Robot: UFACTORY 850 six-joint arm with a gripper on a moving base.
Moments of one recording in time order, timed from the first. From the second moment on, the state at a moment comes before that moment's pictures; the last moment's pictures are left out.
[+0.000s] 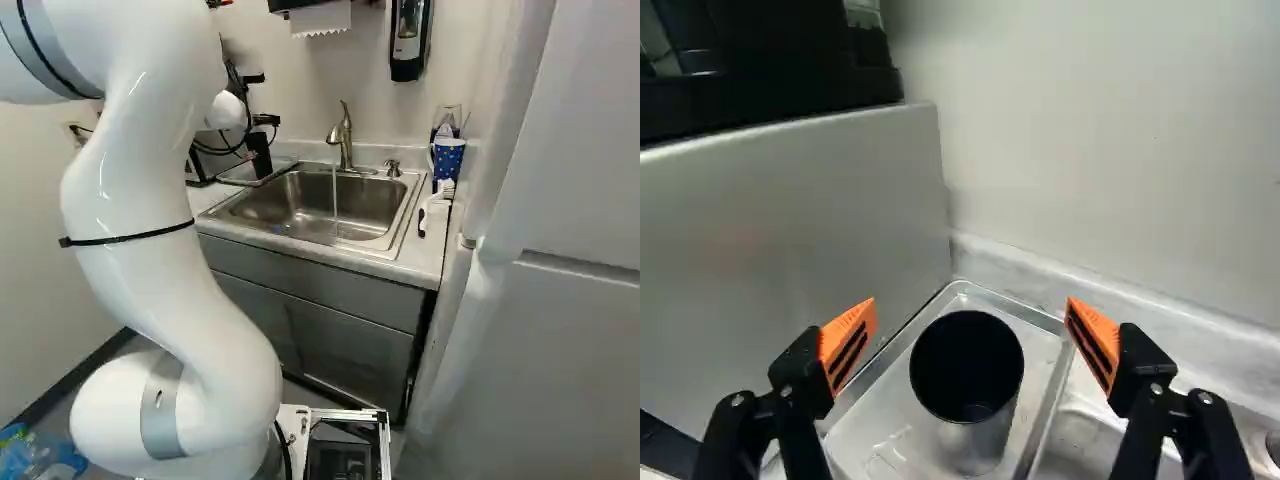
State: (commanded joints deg) arm 12.6 -19.0 -75.0 0.7 20.7 0.5
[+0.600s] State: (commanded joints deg) arm 11.2 -16.8 -76.1 0.7 20.7 0.5
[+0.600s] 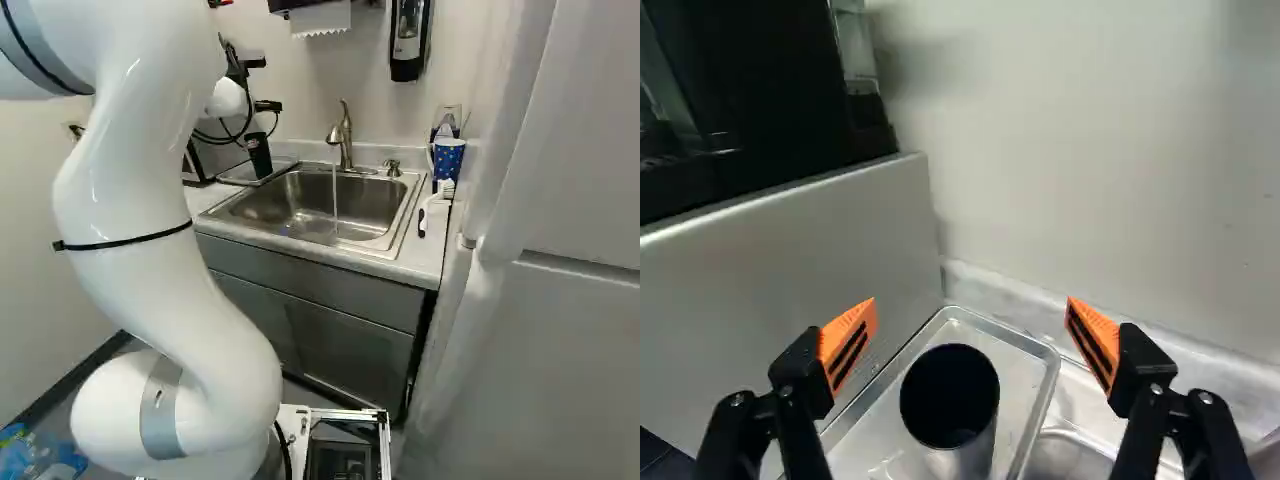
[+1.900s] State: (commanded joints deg) arm 4.8 -12.1 -78.4 0.7 15.7 0.5
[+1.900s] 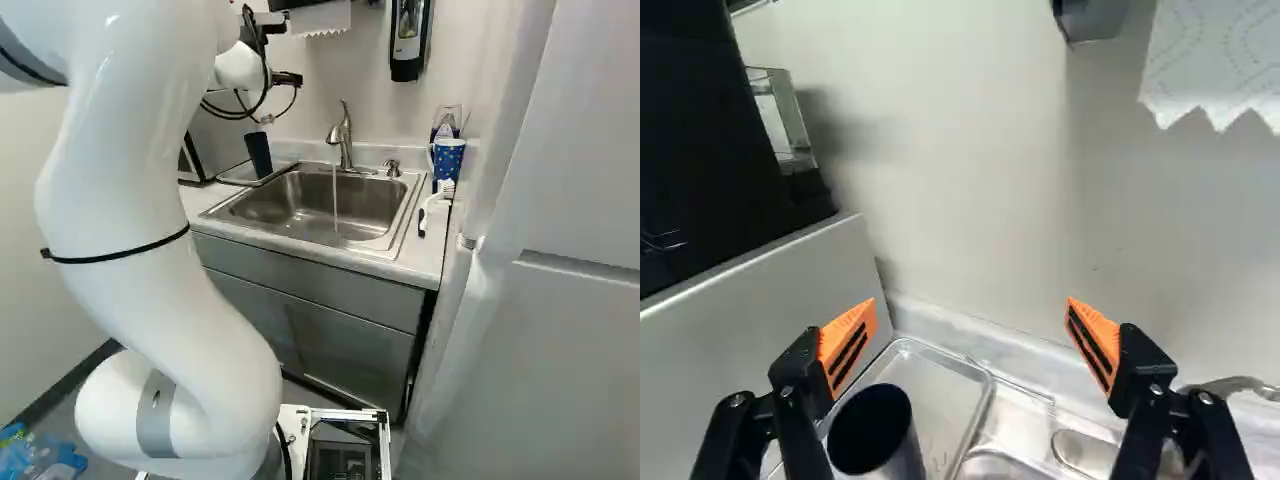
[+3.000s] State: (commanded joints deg) arm -3.2 -9.9 -78.2 0.7 15.0 0.5
